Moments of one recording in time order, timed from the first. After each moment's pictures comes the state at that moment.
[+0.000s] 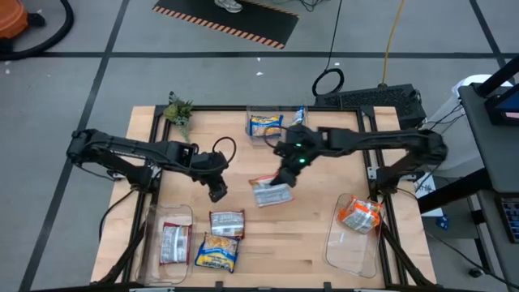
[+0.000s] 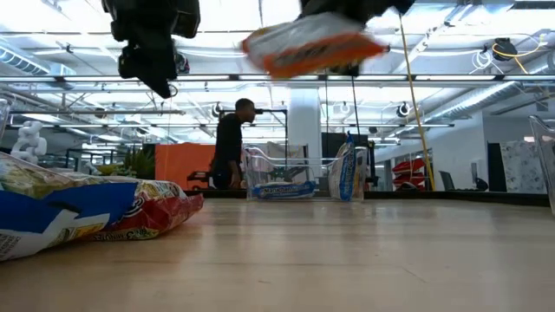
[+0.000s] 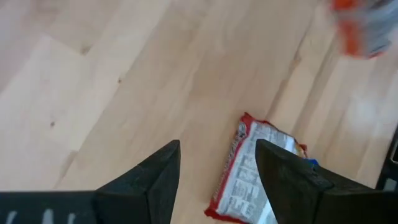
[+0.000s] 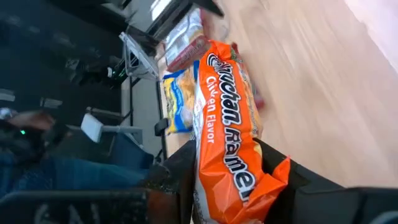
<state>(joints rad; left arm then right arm) -0.09 1.31 1.07 -0.83 0.01 -0.64 -0.10 1.53 1.20 -0.36 -0.55 0.62</state>
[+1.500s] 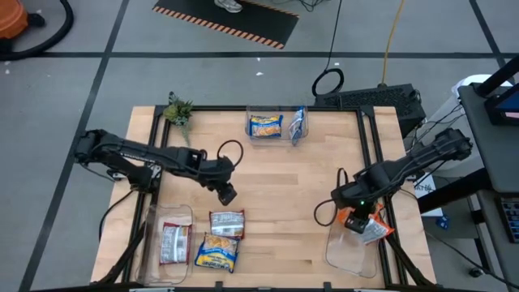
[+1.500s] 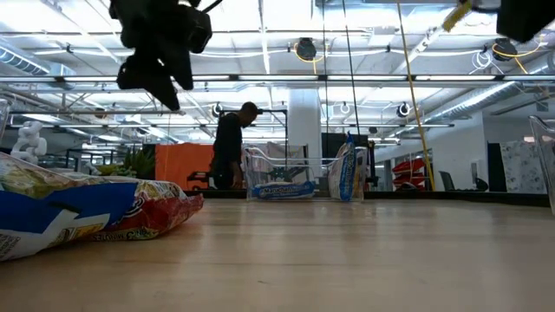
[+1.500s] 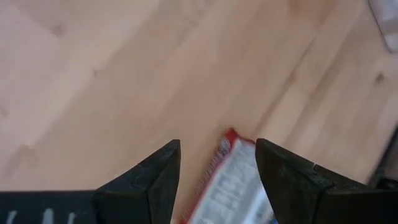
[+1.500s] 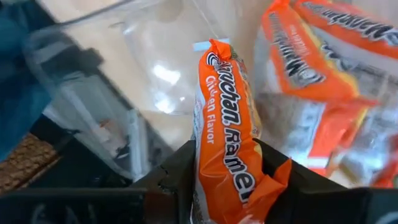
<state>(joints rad) -0.11 1.40 1.06 -0.72 0.01 -0.82 0.41 1.16 0.97 -1.28 -0.50 1.01</state>
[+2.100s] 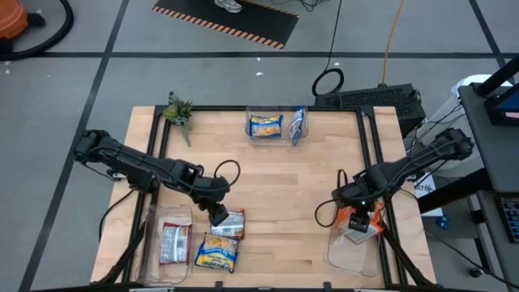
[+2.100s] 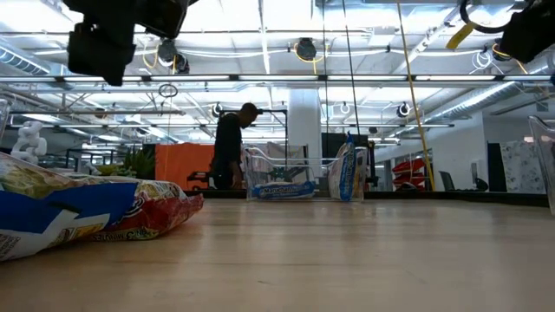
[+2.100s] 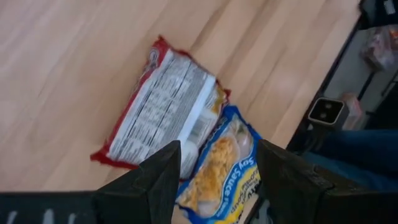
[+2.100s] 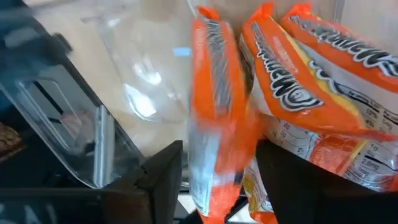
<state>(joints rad) -0.28 1.39 1.06 -0.72 0.20 -0.99 0.41 1.14 0.85 -1.23 -0.47 0.86</state>
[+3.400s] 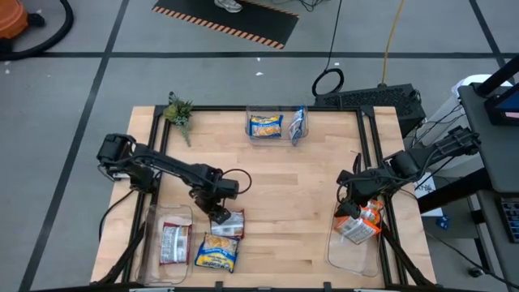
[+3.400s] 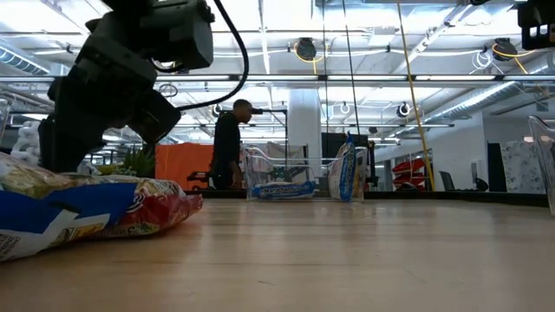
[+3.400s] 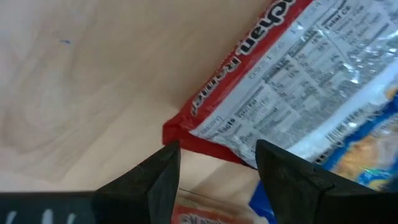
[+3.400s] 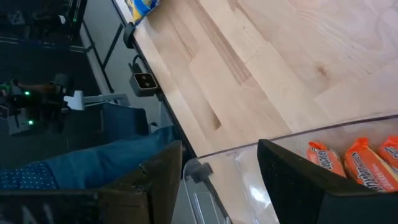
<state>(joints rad) -0.17 1.66 0.95 -0.78 0.44 -0.95 0.41 0.86 0.85 -0.80 -0.19 1.25</state>
